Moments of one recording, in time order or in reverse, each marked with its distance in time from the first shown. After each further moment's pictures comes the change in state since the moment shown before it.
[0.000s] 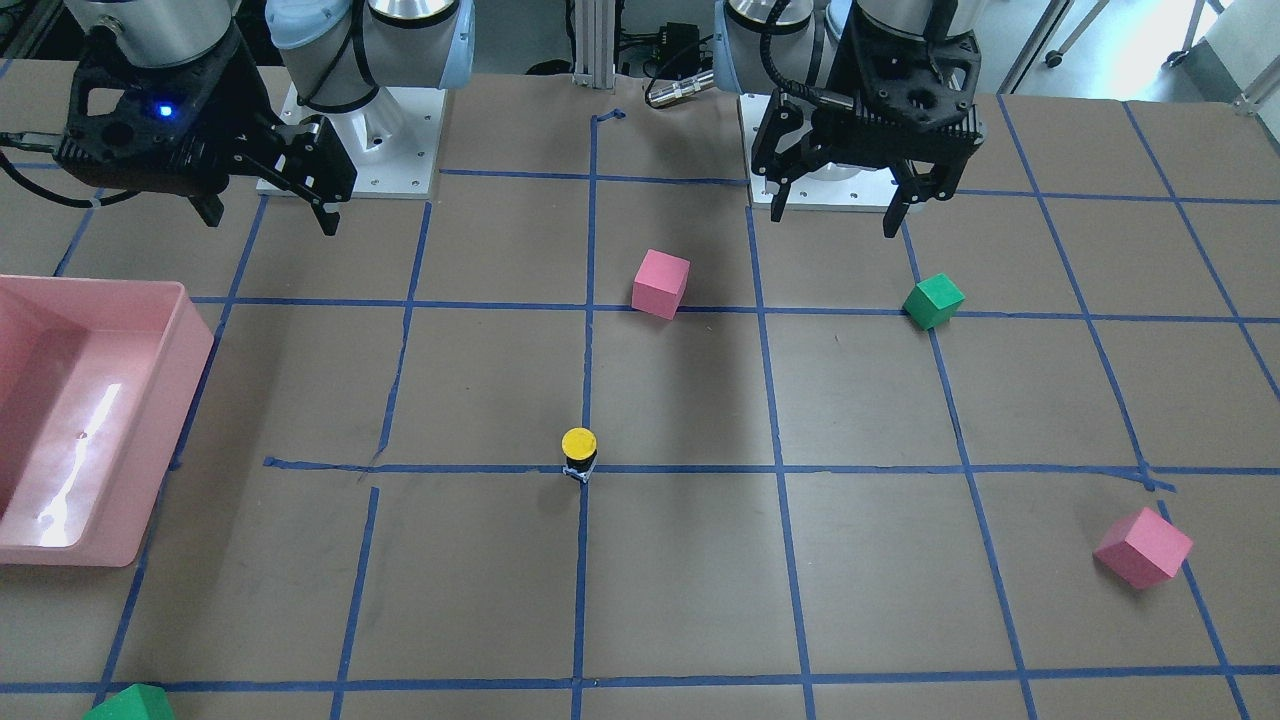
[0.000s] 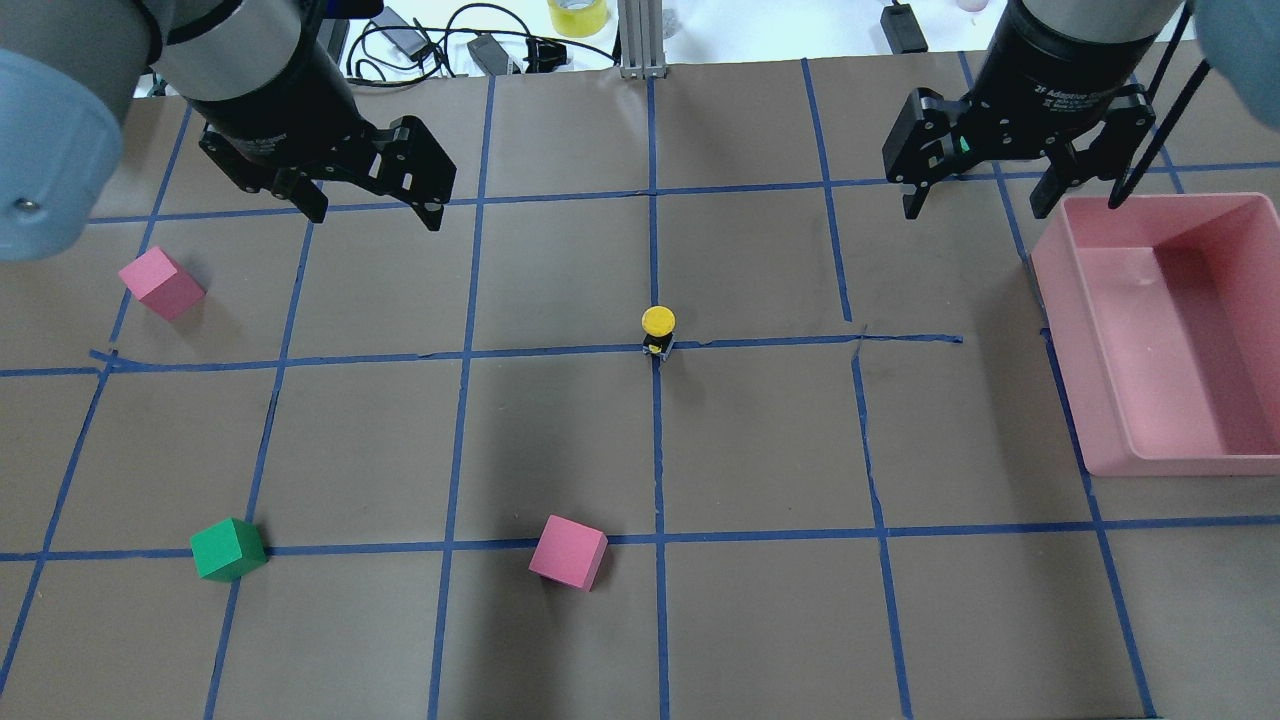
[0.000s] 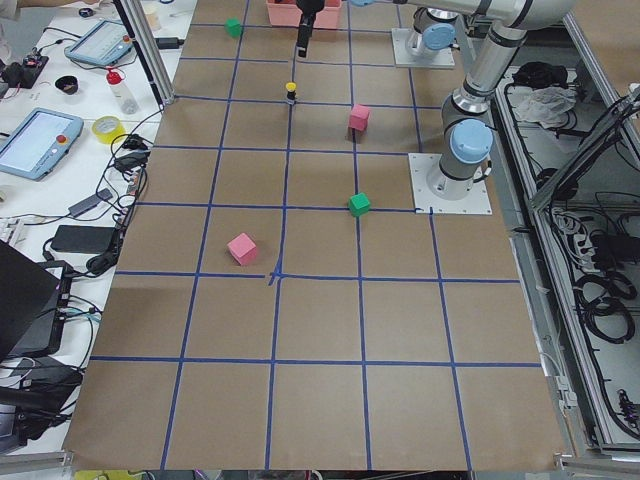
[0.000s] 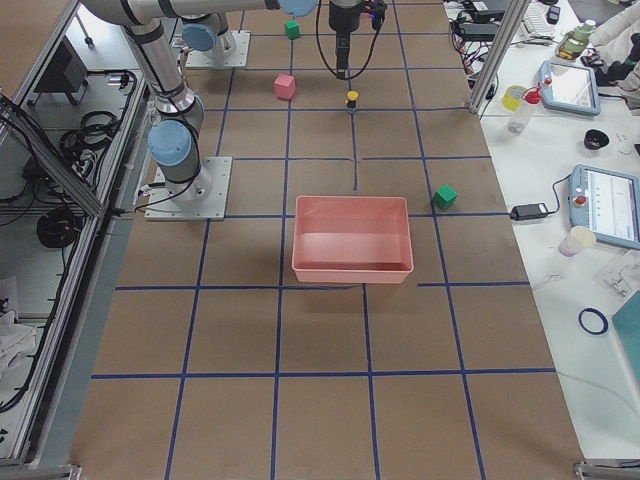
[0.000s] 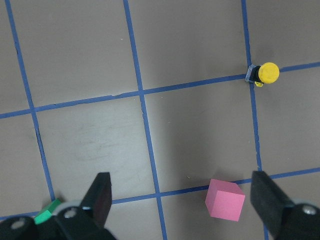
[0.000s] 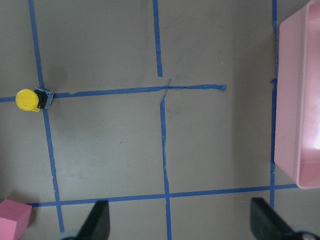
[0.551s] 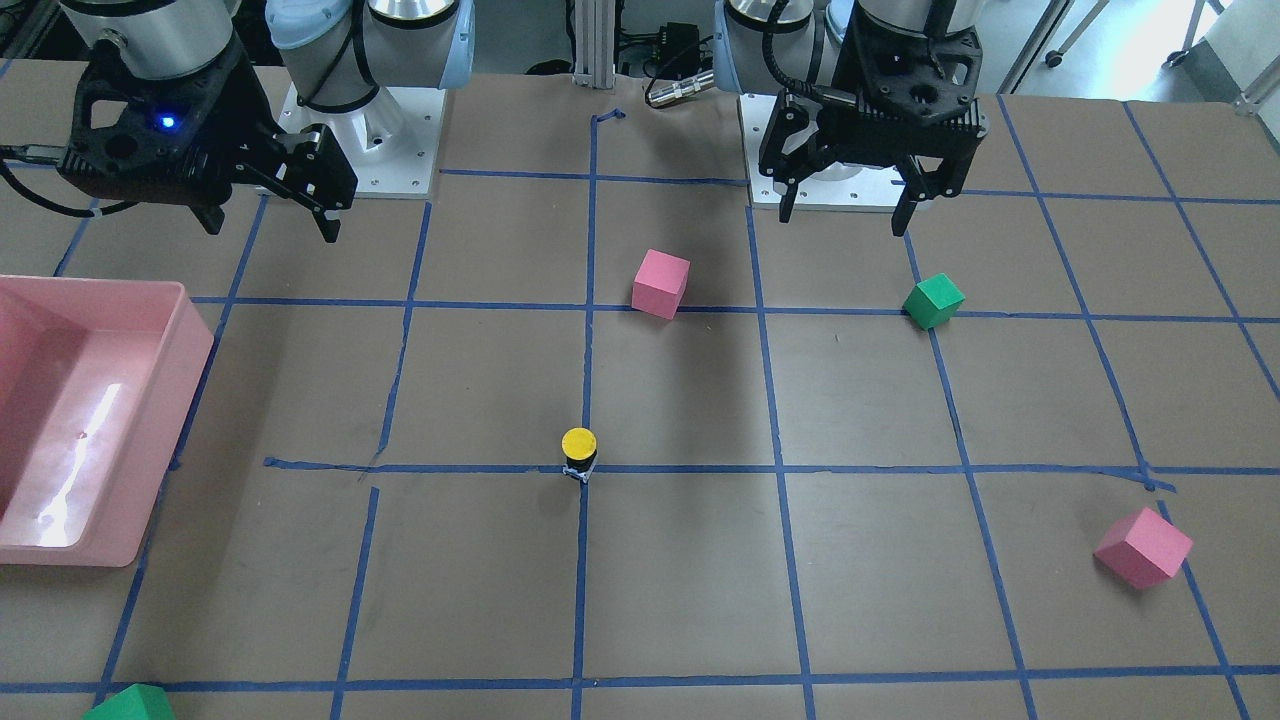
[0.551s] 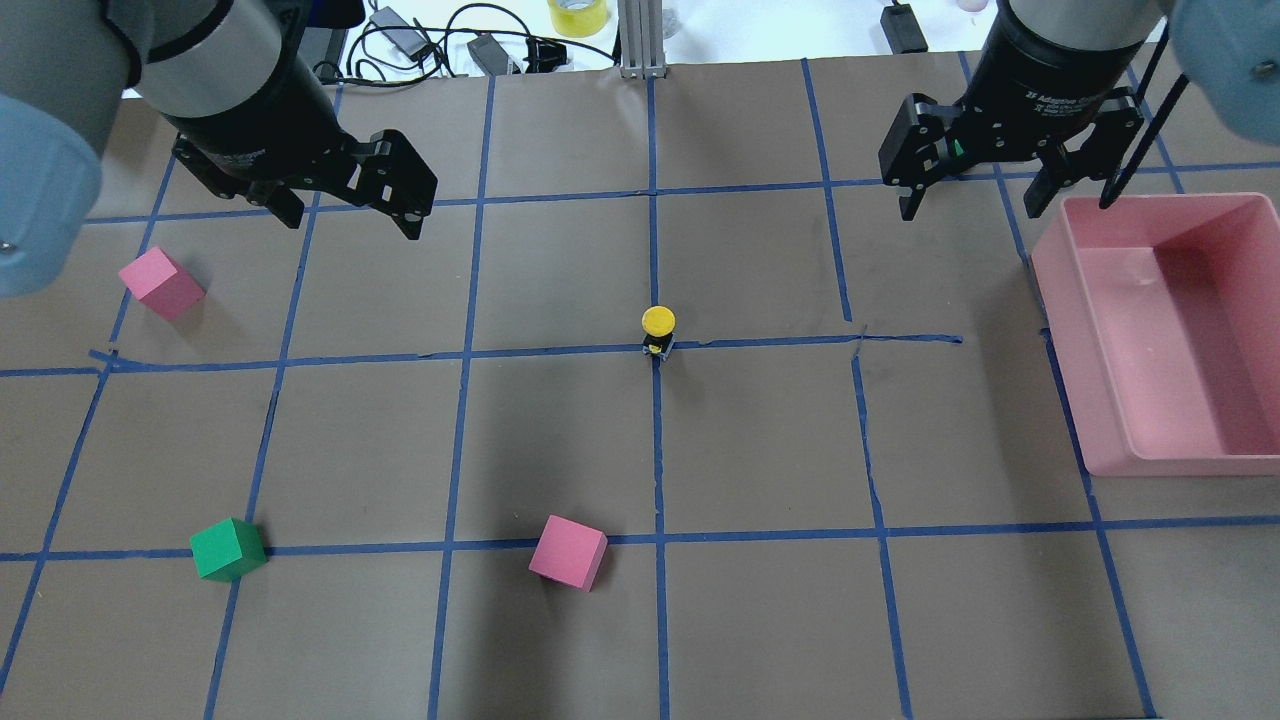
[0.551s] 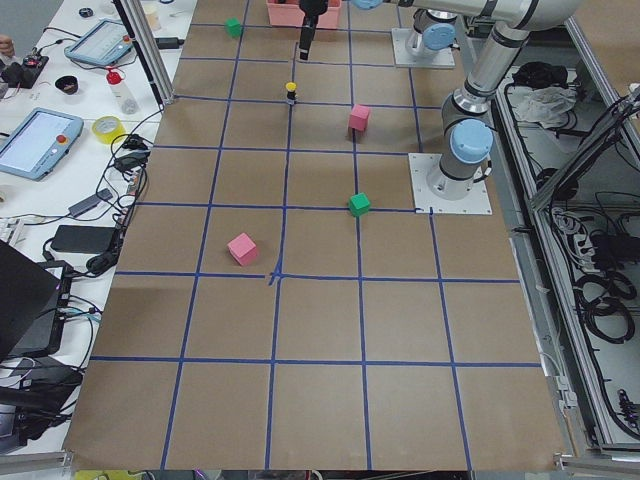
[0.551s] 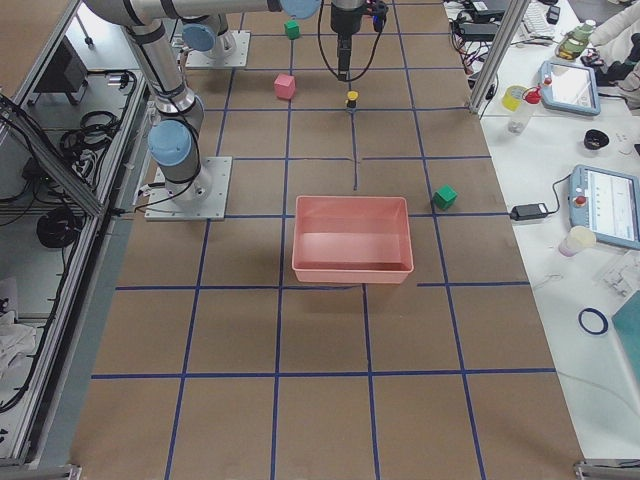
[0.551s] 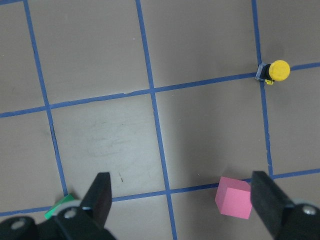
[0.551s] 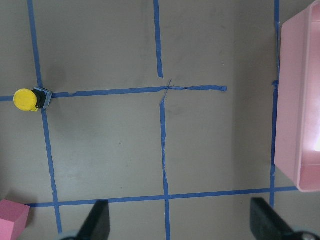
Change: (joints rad) left arm 0.000 0.016 -0.040 0.042 0.017 0.008; right arm 0.000 0.010 -0.007 -0.005 -0.001 -0.008
